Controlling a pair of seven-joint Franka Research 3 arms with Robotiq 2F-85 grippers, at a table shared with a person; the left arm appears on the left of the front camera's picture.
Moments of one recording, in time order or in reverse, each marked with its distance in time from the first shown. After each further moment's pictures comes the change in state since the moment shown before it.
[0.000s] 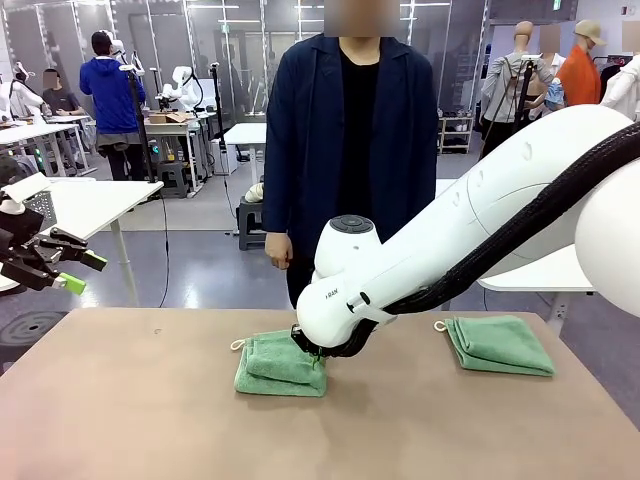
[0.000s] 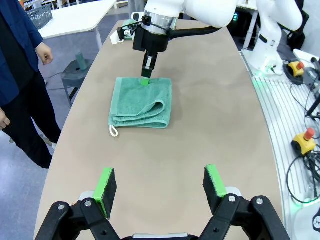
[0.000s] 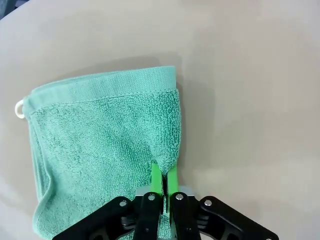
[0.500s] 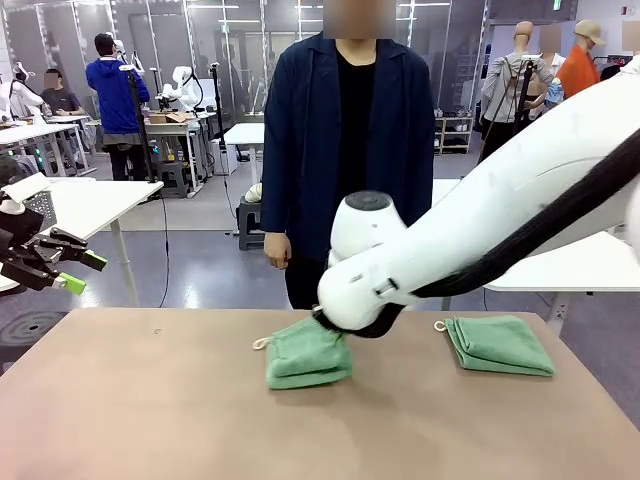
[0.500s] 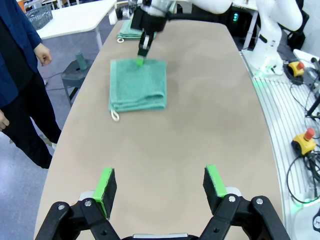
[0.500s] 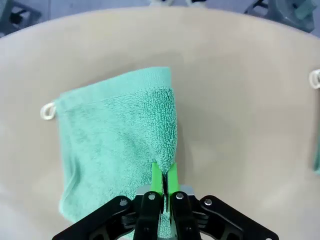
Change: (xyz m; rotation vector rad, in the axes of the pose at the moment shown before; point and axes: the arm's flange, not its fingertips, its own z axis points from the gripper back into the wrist) left arm 0.000 0.000 0.000 0.000 0.000 0.000; right arm 0.025 -0.038 0.066 -0.091 -0.117 0.100
